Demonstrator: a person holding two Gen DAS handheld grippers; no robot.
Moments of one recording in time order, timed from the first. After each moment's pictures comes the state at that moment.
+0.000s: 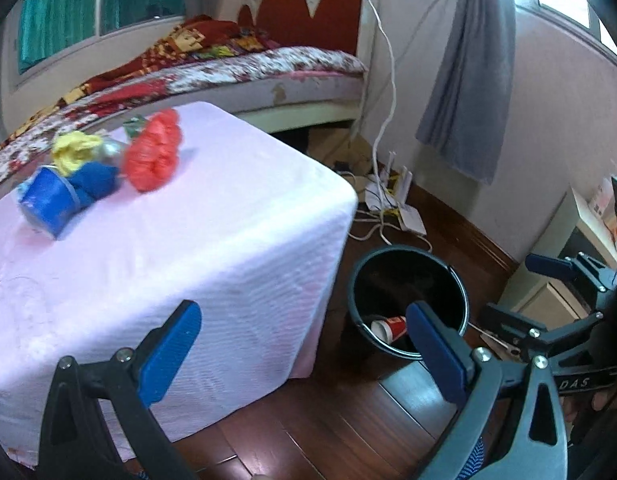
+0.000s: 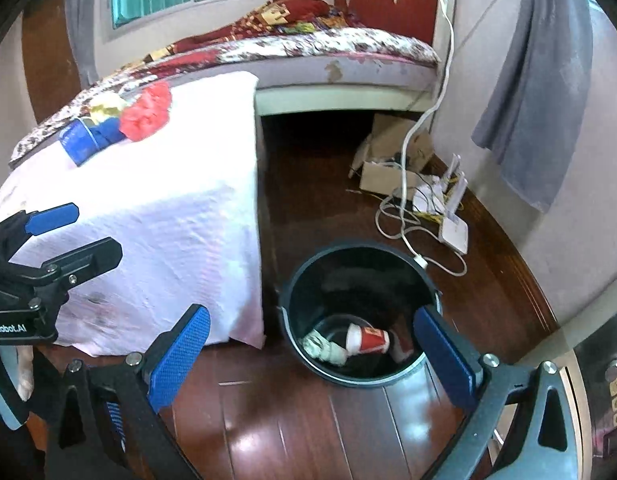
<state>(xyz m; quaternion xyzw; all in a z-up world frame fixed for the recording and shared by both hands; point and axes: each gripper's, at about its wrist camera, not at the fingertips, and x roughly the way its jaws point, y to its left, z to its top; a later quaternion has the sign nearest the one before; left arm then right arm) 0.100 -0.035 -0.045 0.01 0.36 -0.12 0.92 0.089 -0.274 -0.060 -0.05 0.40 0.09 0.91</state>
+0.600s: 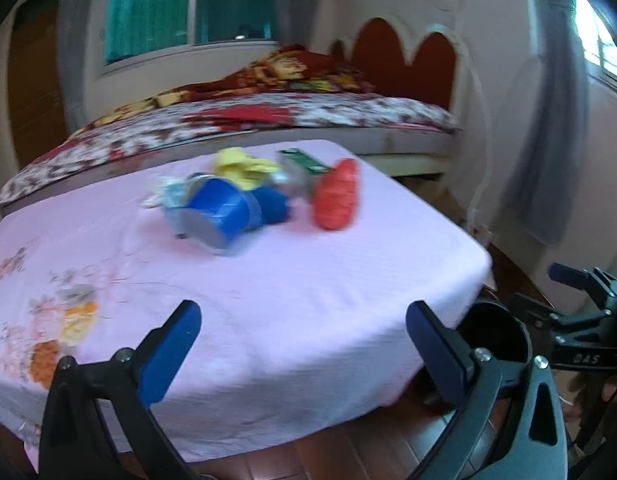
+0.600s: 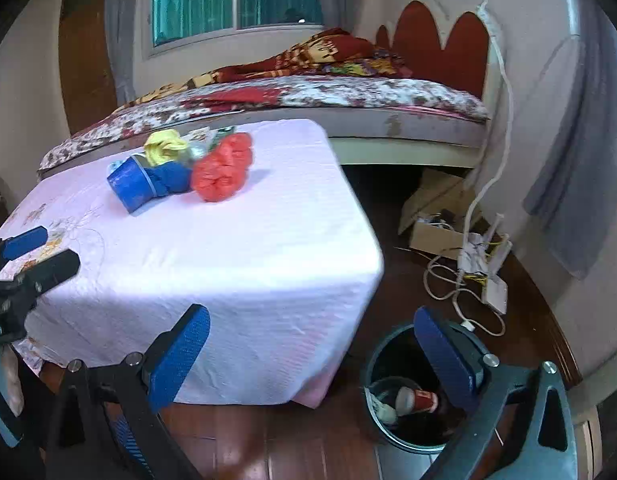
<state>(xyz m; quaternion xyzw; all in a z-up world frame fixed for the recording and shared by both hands) 0.094 0.114 -0.017 -0.03 0.31 0.02 0.95 0.127 -0.149 -0.024 -0.06 0.35 0.14 0.92</state>
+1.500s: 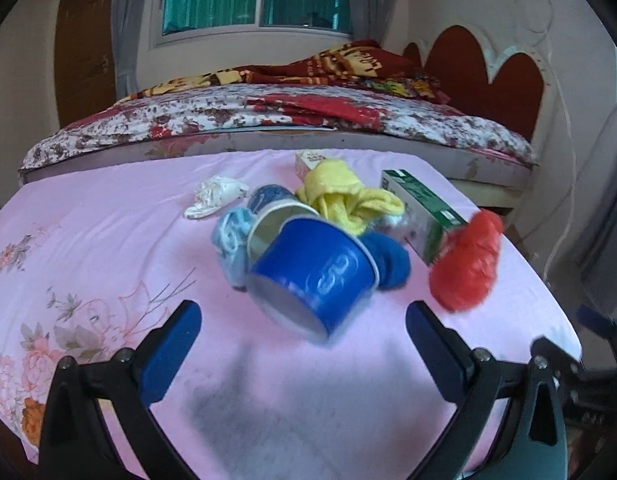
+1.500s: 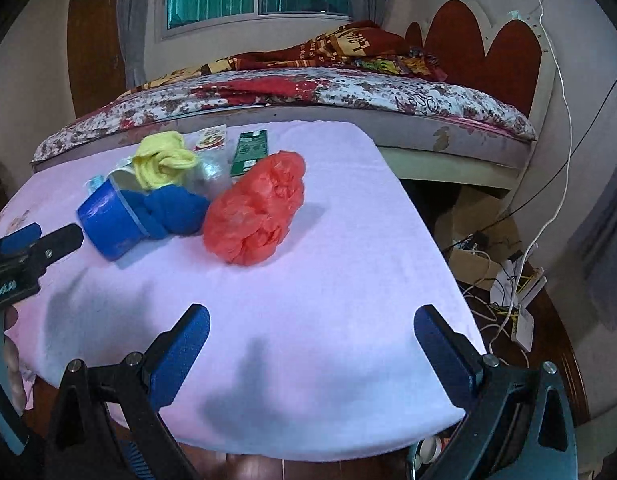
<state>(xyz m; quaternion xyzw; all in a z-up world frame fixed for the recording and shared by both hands) 0.207 0.183 -0.037 -0.08 0.32 0.11 0.94 0.244 -0.057 -0.041 -0.08 0.35 0.16 0.92</state>
